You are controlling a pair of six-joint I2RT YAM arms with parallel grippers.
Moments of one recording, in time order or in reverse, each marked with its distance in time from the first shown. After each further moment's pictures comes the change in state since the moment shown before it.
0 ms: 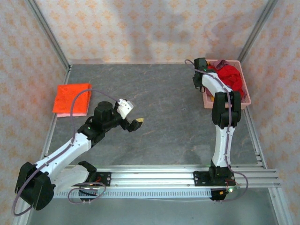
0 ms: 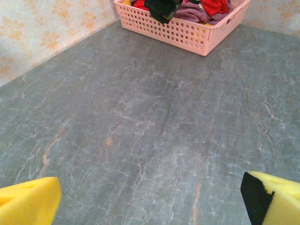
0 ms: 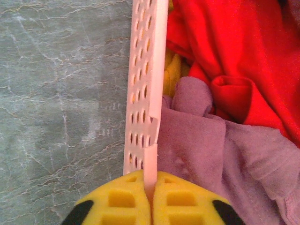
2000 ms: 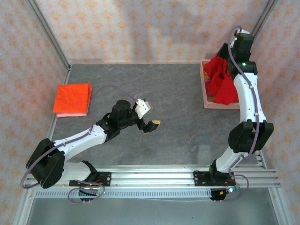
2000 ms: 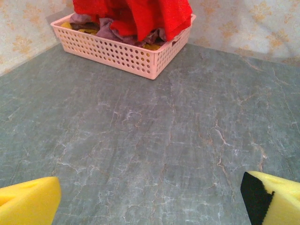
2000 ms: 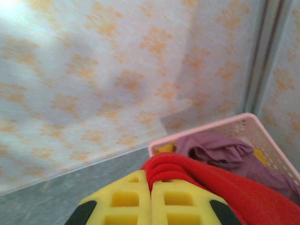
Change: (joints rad) left arm -0.176 0.259 0.082 0.236 0.044 -0.068; right arm -0.171 -0.513 0.039 0.111 -0.375 0.404
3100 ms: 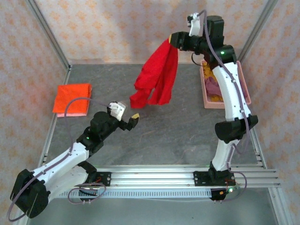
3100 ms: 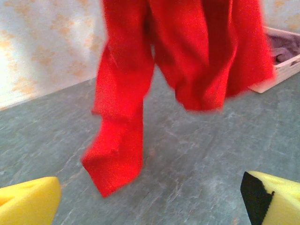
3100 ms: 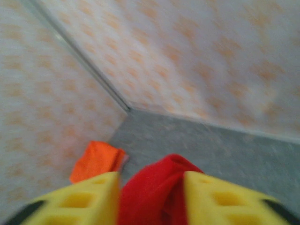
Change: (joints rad) left arm 0.131 -0.406 -0.268 -0.018 -0.365 -0.093; right arm 0.316 0.218 0.467 -0.268 -0.515 0.072
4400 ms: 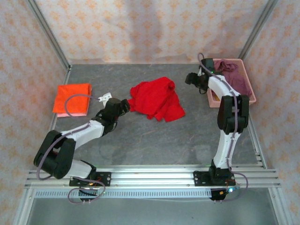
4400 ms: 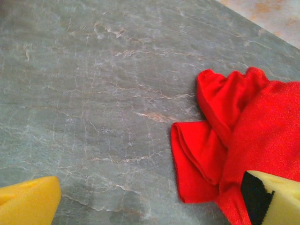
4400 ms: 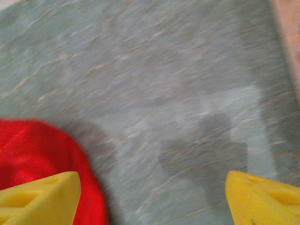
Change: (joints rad) left arm 0.140 0.556 0.224 -0.109 -0.374 -0.807; right arm -0.151 0.120 -0.686 0.241 0.347 0.019
